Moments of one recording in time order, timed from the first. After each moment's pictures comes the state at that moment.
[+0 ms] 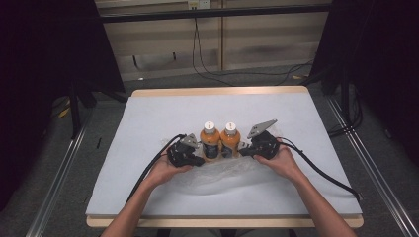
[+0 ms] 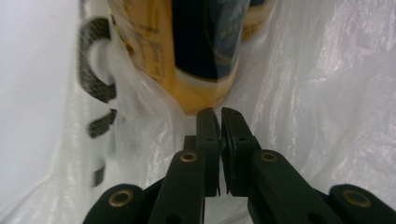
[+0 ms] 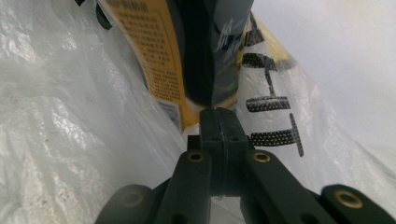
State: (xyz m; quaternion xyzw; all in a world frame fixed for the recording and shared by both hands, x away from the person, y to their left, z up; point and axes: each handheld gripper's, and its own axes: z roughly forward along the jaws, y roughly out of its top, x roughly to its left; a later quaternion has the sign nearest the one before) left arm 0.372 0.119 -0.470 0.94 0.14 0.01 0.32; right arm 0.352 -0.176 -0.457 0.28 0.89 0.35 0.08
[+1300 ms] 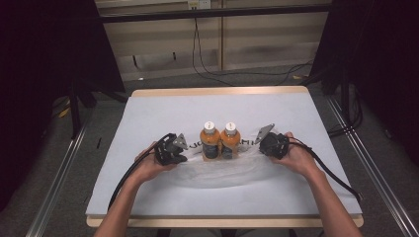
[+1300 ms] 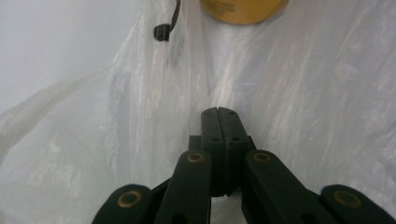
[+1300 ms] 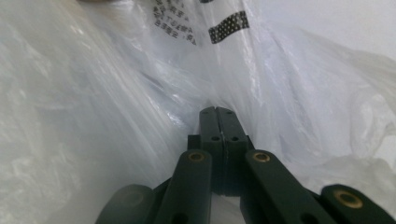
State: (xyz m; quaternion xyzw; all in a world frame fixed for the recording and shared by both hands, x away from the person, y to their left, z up) left arm 0.379 0.151 -0.456 0.97 0.12 0.09 0.21; right arm 0.354 -0.201 -0.462 0.25 0.94 0.16 0.19
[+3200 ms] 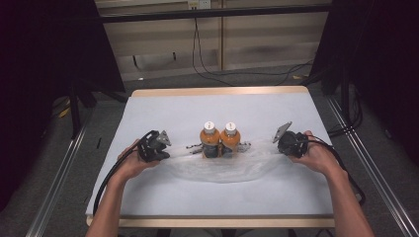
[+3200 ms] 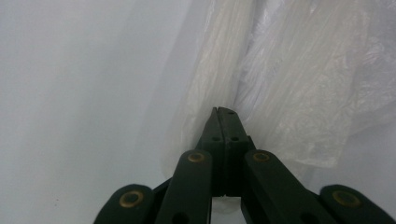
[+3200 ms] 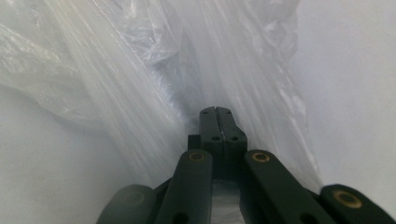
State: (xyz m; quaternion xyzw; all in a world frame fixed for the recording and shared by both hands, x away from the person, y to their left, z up) left arm 0.391 0.201 -0.456 0.96 0.17 0.09 0.19; right arm 0.349 -0.251 -0.458 0.28 0.94 0.11 0.17
